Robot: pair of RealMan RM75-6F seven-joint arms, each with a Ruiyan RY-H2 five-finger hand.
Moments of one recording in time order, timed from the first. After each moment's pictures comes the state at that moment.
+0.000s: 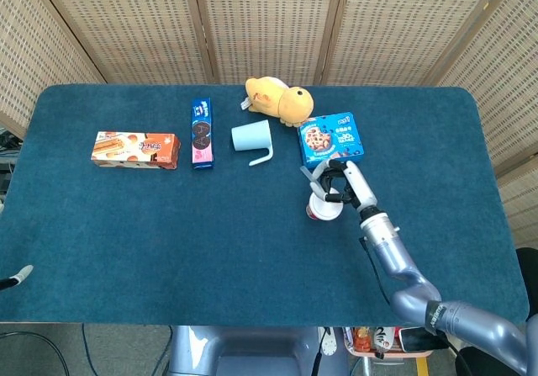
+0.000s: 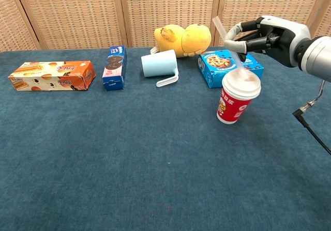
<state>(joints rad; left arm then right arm) -0.03 -1.06 -0.07 -1.65 1.39 1.50 -0.01 0.68 -1.54 0.36 -1.36 -1.23 0.90 0.75</state>
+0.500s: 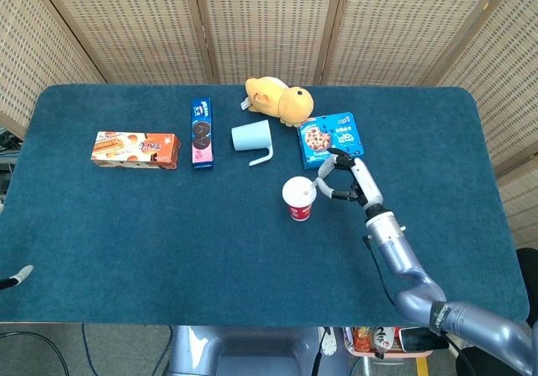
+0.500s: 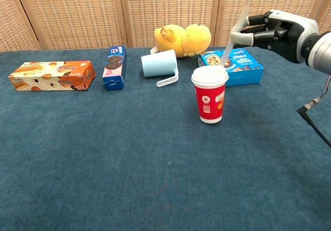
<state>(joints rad) -0.03 -1.06 -0.07 -1.65 1.39 1.49 0.00 0.67 -1.53 0.36 -1.35 -1.25 0.91 0.83</state>
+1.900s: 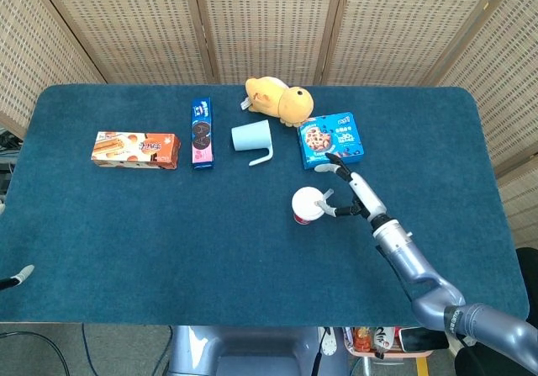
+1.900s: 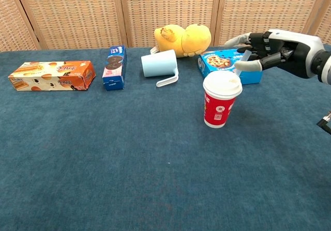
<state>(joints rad) -0.03 -1.06 -0.07 -1.65 1.39 1.50 0.00 0.68 -1.47 0.23 -1.31 -1.41 0.88 0.95</state>
